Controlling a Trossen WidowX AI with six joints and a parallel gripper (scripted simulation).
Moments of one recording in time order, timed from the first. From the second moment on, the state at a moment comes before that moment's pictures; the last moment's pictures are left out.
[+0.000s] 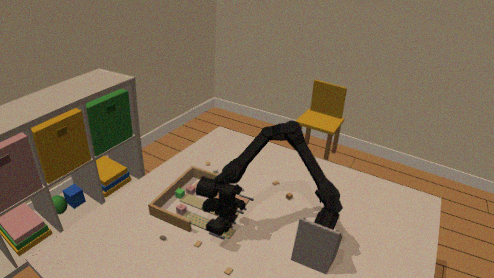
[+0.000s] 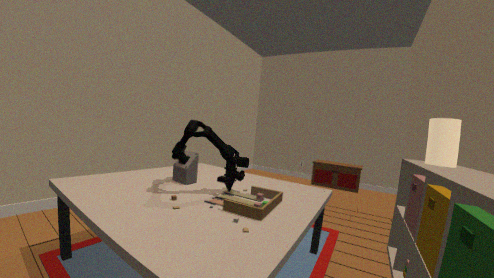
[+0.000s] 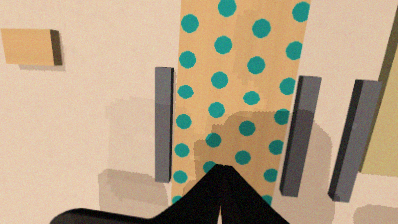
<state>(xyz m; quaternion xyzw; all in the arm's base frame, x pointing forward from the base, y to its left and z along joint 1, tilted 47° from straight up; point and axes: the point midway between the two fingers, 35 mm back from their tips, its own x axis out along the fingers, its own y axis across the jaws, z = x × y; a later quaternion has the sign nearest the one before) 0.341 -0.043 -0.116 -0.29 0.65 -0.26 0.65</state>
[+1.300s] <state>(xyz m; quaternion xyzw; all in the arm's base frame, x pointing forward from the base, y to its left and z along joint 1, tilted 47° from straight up) 0.282 -0.046 -0.114 -0.29 0.65 -0.26 0.65</state>
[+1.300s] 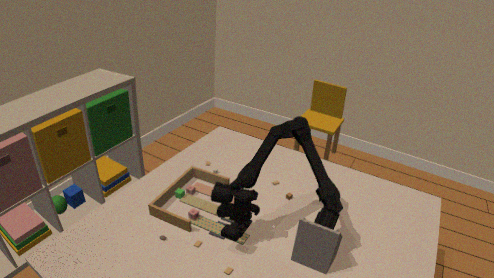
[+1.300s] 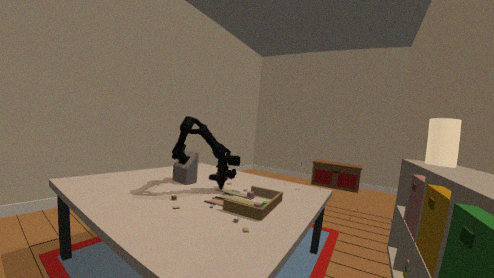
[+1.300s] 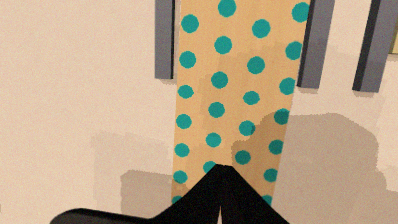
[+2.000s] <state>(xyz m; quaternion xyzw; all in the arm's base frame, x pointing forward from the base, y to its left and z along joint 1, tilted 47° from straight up) 0.251 -0.047 -0.113 -0.29 0.65 -0.26 0.65</state>
